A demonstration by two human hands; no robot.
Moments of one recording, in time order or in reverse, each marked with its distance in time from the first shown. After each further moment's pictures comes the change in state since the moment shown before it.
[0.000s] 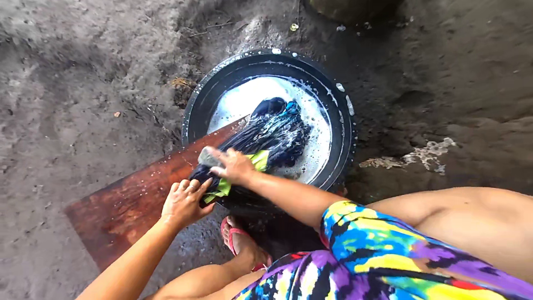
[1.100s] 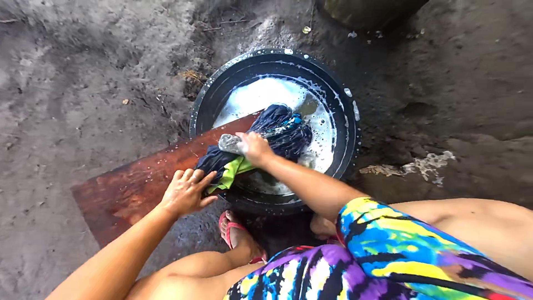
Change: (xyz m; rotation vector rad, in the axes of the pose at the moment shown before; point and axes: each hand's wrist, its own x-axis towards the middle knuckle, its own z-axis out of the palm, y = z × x) left_hand 0.001 -0.010 -0.011 -0.042 -0.182 0.024; right_hand 0.013 0.046 -0.035 -0.027 0.026 -0.019
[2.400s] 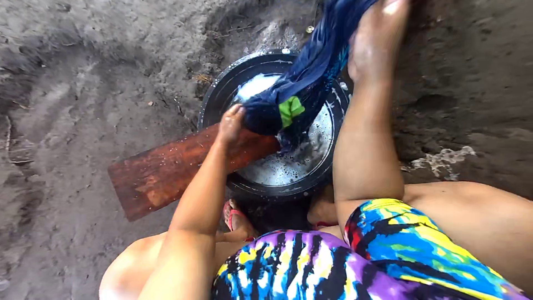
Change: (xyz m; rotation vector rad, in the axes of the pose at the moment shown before) left_hand 0.171 0.086 -0.075 -1.452 0.509 -0.269; right_hand -0.054 0.019 -0.287 0.676 0.909 -0.292
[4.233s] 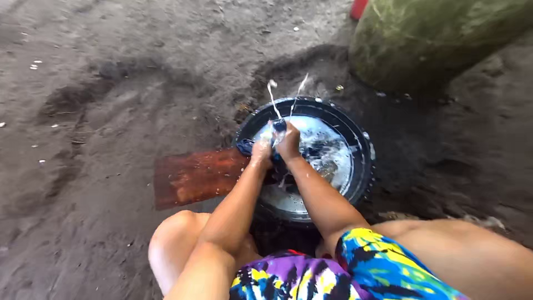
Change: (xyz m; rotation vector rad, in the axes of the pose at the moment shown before) left_hand -0.042 0.045 0.028 -0.148 0.412 -0.291; right_hand -0.147 0.022 0.160 -0.318 -0.268 -0.017
